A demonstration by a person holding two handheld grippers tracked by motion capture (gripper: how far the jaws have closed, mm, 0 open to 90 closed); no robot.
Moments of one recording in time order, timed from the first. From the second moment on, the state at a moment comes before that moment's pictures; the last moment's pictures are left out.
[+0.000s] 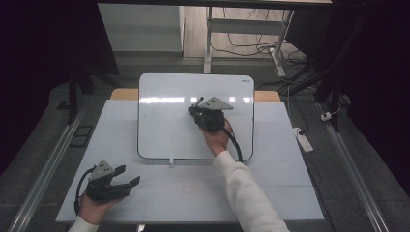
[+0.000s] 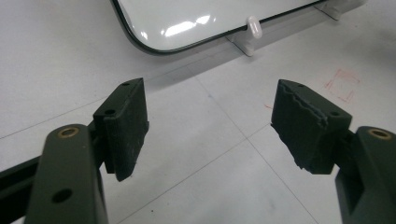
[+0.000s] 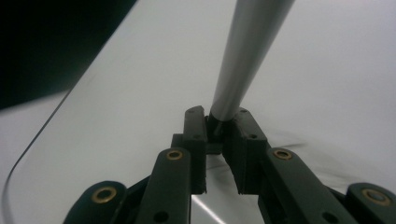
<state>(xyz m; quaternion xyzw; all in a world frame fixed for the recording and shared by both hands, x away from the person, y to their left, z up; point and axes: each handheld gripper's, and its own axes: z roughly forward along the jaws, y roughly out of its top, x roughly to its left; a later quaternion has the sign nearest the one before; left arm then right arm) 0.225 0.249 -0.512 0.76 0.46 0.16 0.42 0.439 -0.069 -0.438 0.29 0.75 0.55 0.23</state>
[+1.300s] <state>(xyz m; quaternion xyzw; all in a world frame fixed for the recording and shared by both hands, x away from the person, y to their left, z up) 0.226 0.248 -0.513 0.76 0.47 0.16 0.42 0.445 -0.087 -0.429 0.31 0.73 0.54 0.28</state>
